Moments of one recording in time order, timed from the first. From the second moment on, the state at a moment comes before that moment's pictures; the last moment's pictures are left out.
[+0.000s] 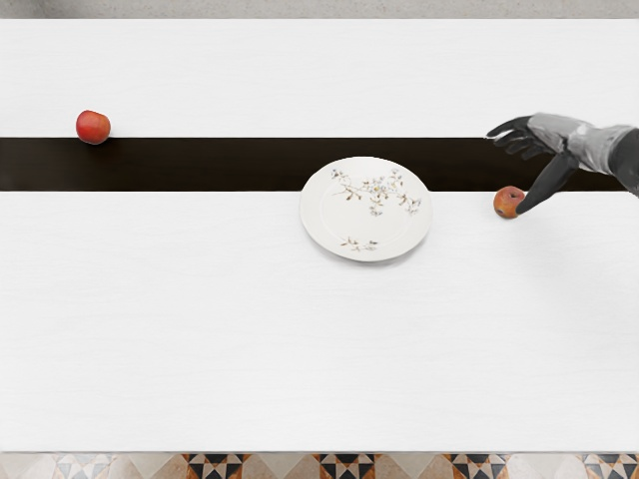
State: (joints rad) left arm 0.01 0.00 0.22 -0.14 0.10 -0.07 0.07; right arm 0.99 -0.83 0.44 1.32 -0.89 0.17 -0.34
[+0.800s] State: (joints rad) left arm 0.01 0.00 0.22 -0.14 0.10 -0.07 0.07; right arm 0.88 -0.76 0.34 1.34 -1.16 -0.09 -0.29
